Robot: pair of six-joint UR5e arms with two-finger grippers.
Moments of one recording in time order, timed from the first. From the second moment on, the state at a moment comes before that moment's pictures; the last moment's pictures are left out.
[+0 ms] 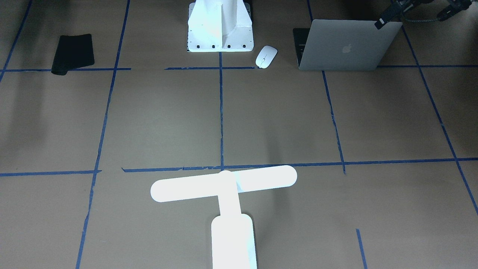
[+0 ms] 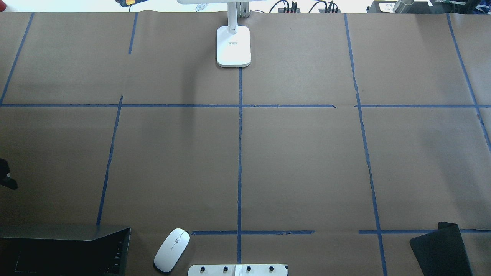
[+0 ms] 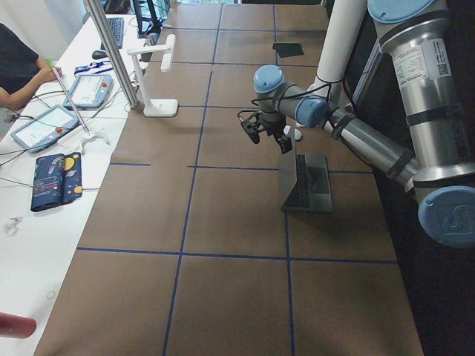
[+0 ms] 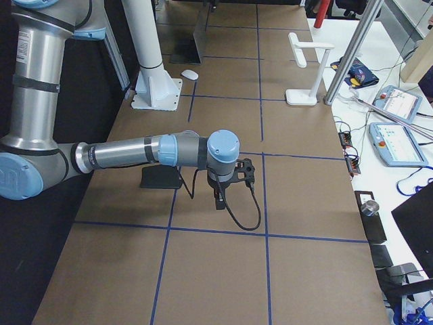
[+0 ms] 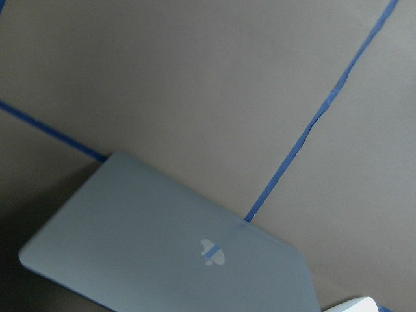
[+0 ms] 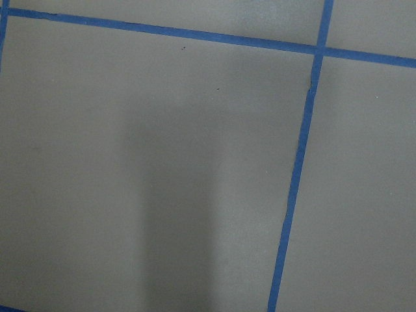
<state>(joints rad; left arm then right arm) -0.92 -1.26 -2.46 -1.53 -2.38 -1.55 1.53 -1.77 1.95 -1.76 2.44 -0.14</state>
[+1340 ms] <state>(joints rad) -0.53 -1.14 -2.52 -1.70 -2.06 -2.36 1.53 -1.78 1.96 -1.67 2.44 -0.13</state>
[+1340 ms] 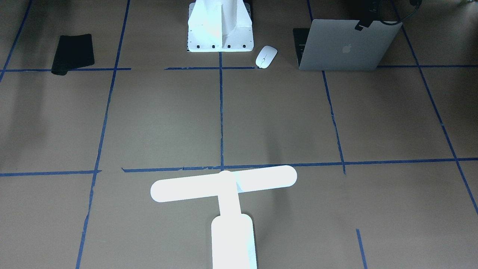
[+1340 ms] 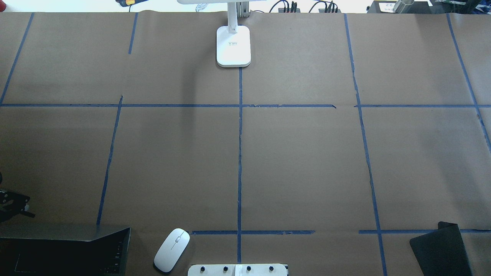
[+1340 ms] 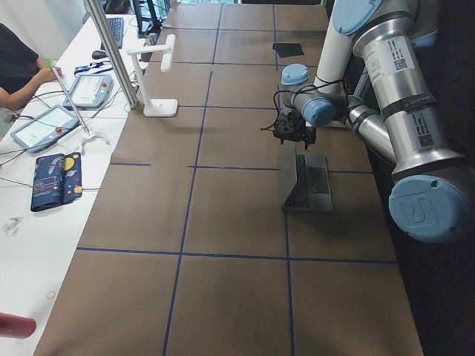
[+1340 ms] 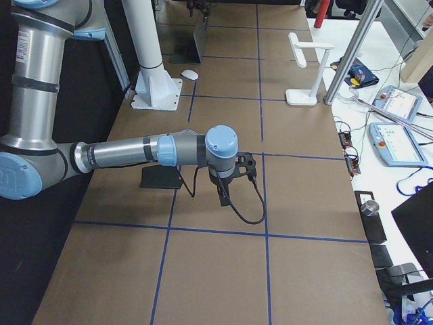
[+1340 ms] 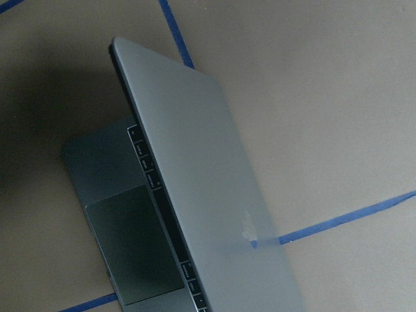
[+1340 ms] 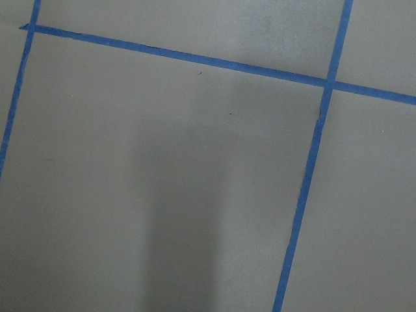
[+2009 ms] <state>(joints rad) -0.46 -1.14 -2.50 -1.71 -1.98 -2.49 1.53 -1.78 1.97 -1.67 2.44 -0.13</state>
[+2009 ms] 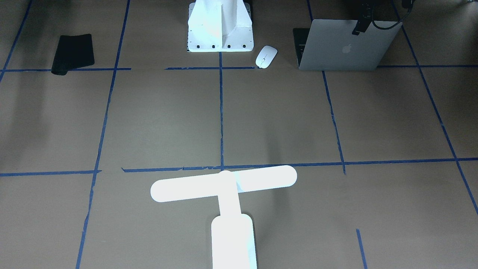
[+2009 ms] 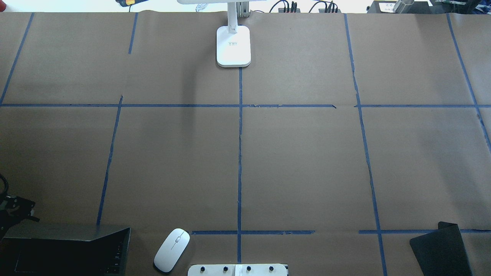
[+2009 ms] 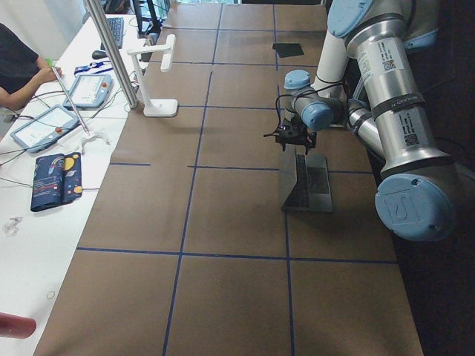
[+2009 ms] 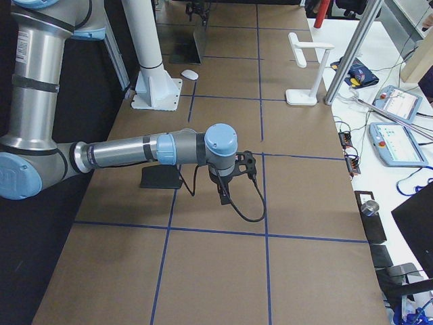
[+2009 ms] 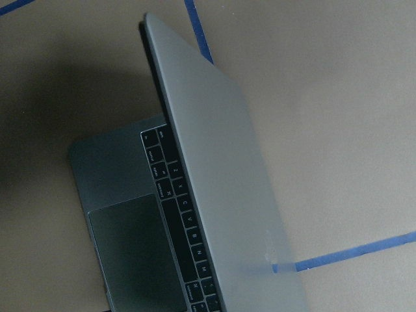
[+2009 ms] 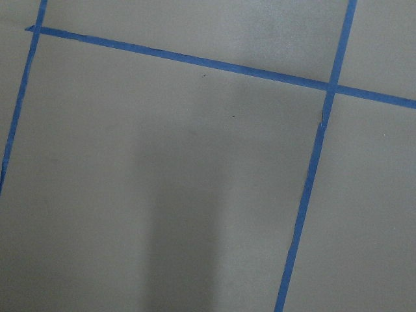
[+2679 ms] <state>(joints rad) -0.45 -1.16 -2.48 -1.72 -1.95 -2.57 1.53 -1.79 2.00 -1.67 2.44 -0.13</state>
